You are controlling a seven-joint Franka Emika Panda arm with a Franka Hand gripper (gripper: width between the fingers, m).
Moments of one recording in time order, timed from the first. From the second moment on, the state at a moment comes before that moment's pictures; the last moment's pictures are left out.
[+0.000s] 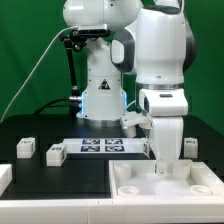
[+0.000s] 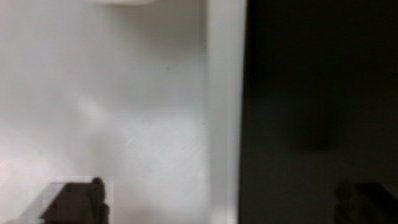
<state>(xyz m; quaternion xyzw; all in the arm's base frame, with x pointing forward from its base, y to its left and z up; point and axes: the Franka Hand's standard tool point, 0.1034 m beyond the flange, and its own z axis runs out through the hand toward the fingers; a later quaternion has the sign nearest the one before) 0.491 0.080 0.015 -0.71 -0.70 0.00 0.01</state>
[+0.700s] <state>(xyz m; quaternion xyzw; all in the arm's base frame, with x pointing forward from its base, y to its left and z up) 0.482 0.088 0.053 -0.74 -0.68 -0.01 -0.01</state>
